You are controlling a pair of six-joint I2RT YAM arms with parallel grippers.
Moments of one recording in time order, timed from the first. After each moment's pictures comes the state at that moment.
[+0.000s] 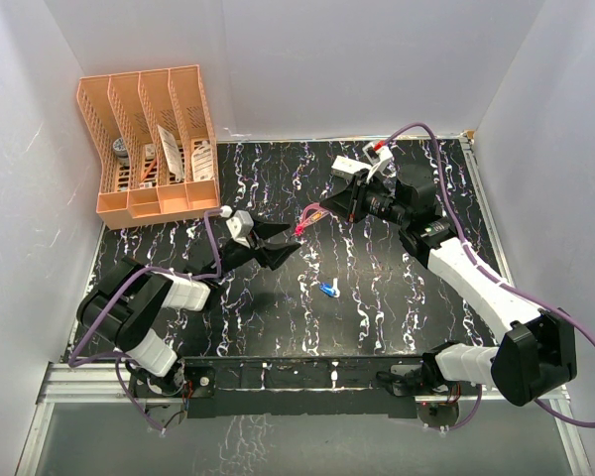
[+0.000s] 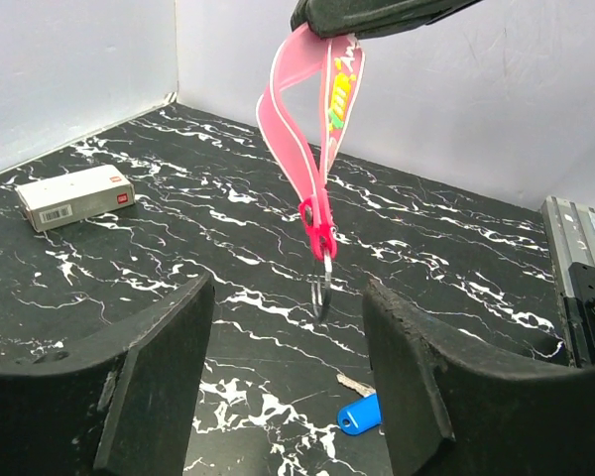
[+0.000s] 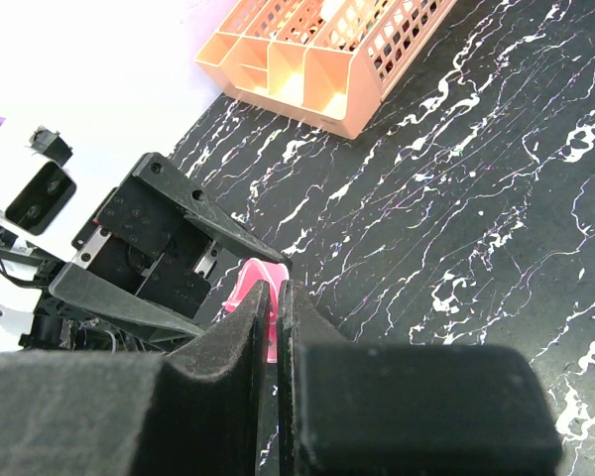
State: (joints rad) left arm -0.52 1.58 0.40 1.46 0.58 -0.27; right arm 0.38 1.23 0.97 0.10 -0.58 0.41
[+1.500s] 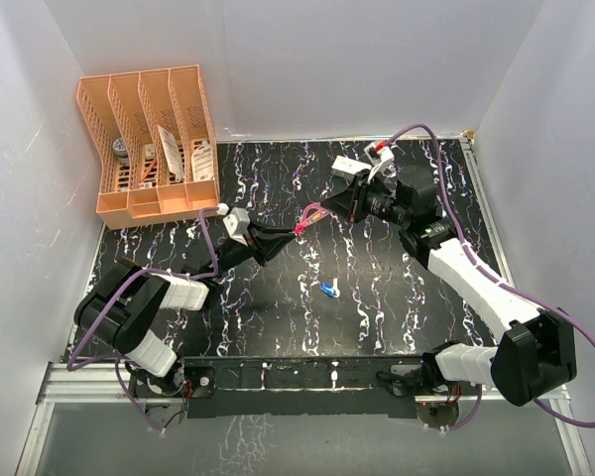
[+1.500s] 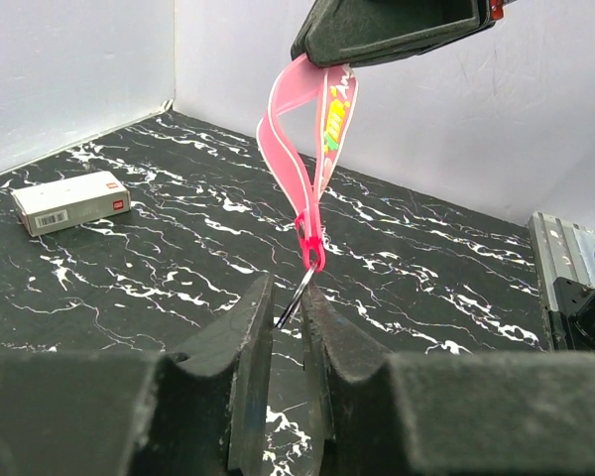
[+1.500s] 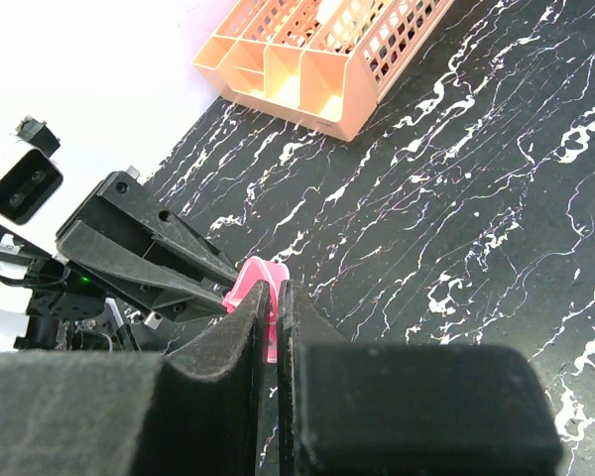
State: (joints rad) left arm -0.51 1.57 0.41 1.46 0.59 -0.33; right arm 0.38 1.23 0.95 0.13 -0.58 0.41
